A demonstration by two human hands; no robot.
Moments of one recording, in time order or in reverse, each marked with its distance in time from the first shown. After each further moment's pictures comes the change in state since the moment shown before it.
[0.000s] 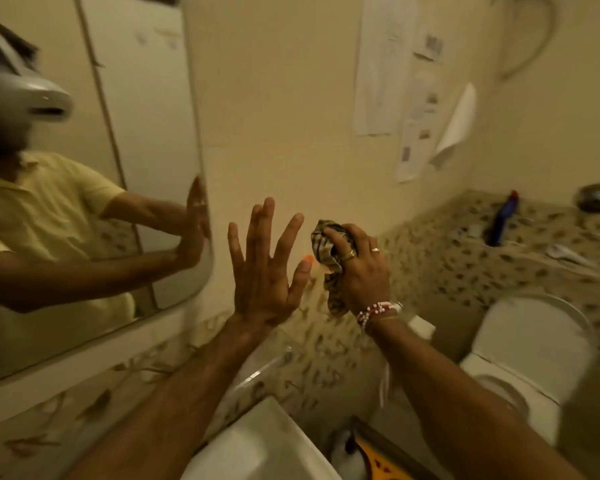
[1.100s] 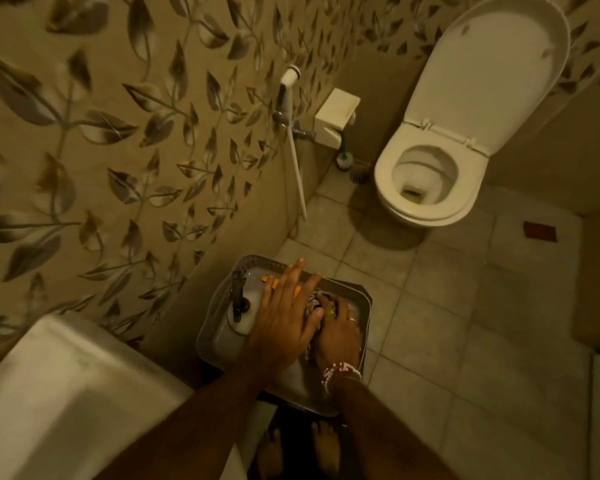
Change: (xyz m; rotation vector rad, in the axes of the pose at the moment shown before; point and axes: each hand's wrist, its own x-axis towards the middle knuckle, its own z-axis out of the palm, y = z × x) left_hand -0.416 0.186 0.307 -0.440 -1.137 -0.081; right_hand -0.510 0.179 0.195 -0.007 -0.923 1.055
